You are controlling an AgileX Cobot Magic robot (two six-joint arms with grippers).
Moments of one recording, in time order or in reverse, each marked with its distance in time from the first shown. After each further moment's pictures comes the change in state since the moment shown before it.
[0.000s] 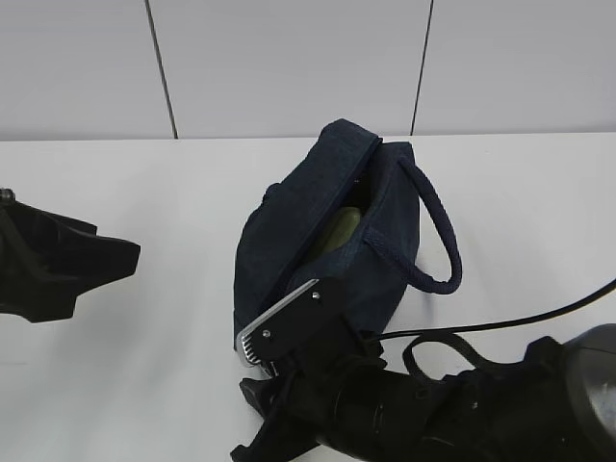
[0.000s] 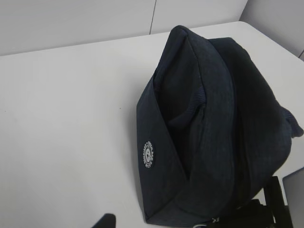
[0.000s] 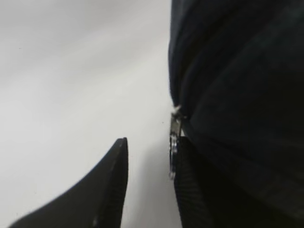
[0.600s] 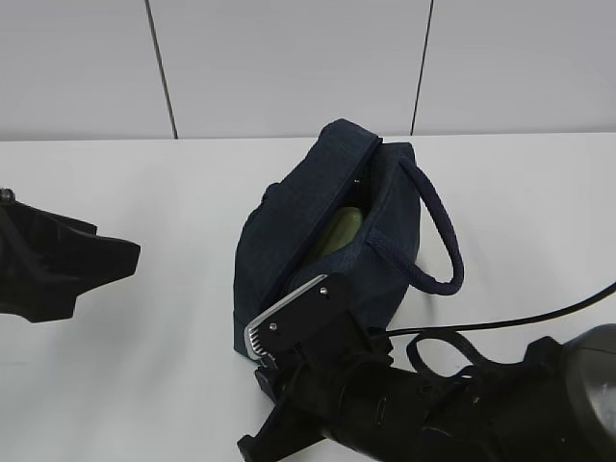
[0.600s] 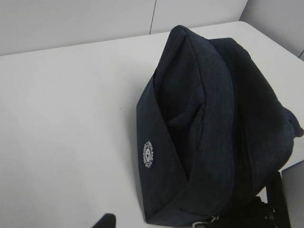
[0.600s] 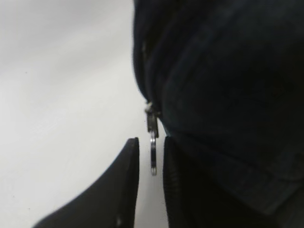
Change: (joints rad) left arm 0.000 0.000 0.000 0.000 0.000 0.000; right arm 0.000 0.000 0.000 0.102 0.002 -0.070
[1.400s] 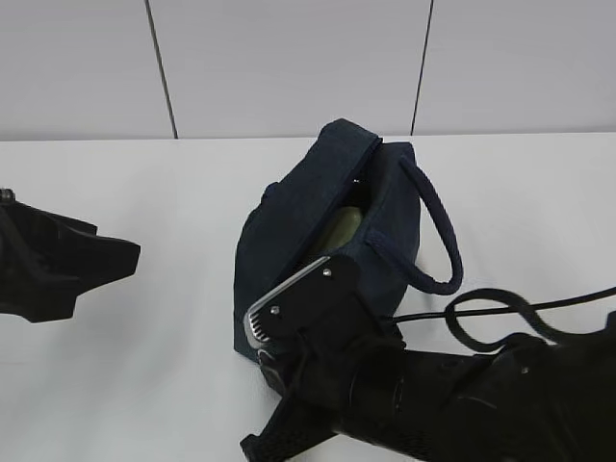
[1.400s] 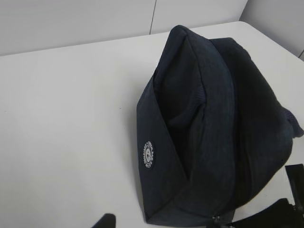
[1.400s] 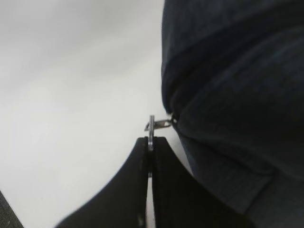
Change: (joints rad) left arm 0.000 0.000 0.000 0.000 0.000 0.000; right arm 0.000 -0.150 0.000 0.010 0.187 -0.047
